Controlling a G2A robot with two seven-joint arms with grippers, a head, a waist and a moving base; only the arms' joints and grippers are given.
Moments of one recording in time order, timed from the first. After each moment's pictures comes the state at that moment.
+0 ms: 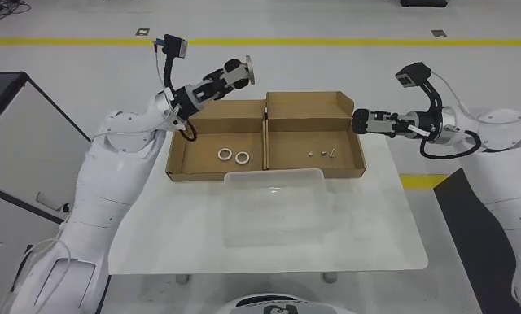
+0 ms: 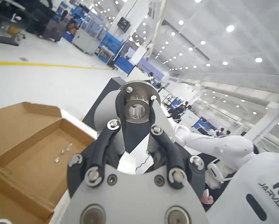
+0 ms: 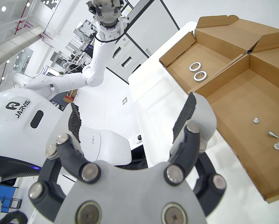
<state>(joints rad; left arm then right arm) 0.92 -1.10 -1.16 -1.49 -0.20 -0.47 -0.72 -0.96 -0.73 1.19 -1.41 0.62 -0.53 1.29</state>
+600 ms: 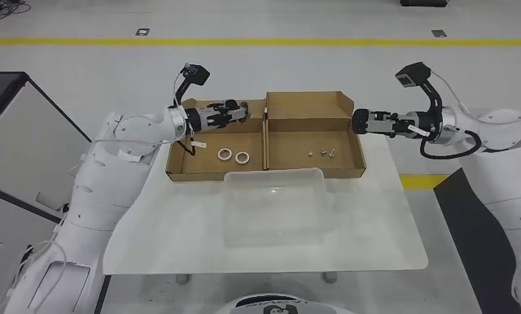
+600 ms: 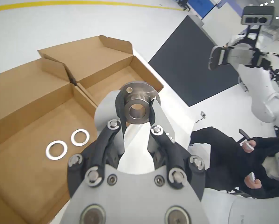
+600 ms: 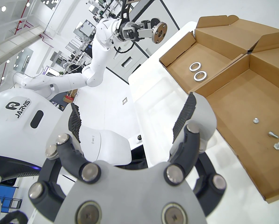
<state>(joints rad) 0.91 -1.07 -1.13 -1.48 0.28 -0.28 -0.89 -0.96 -0.73 1.19 -1.41 0.62 -0.53 1.29</state>
